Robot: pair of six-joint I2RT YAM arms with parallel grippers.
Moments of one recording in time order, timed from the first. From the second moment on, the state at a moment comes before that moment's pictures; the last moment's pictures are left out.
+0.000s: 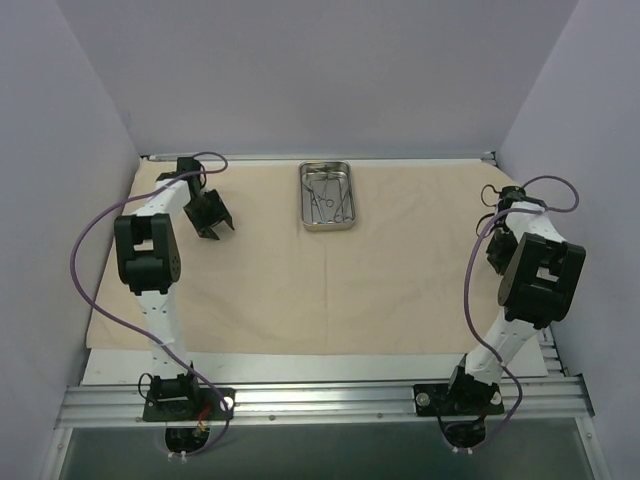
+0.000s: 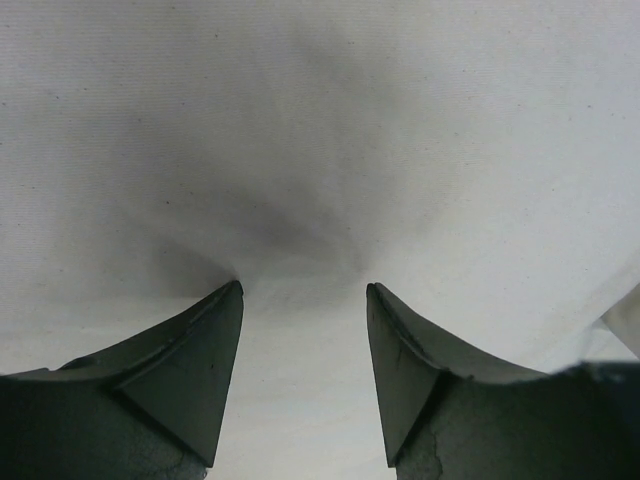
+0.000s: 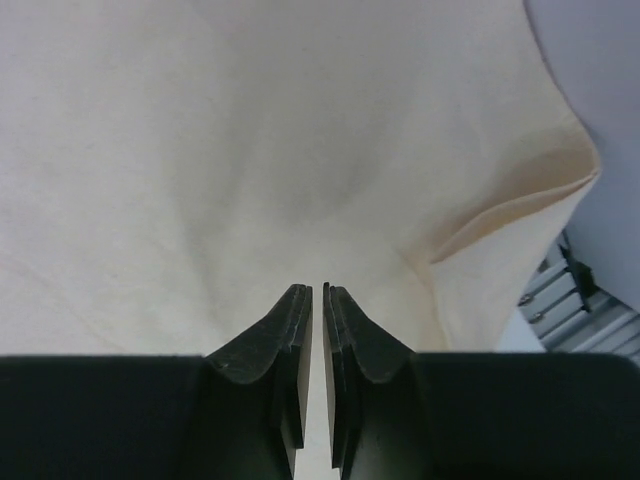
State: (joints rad) left arm 0.02 2.23 1.78 -0.83 0.17 -0.53; right arm -0.31 1.84 1.29 -0.82 0.35 0.28
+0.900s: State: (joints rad) left arm 0.09 2.17 1.63 -0.70 0.28 -0.59; right arm -0.36 1.76 1.19 -0.88 0.72 -0.04
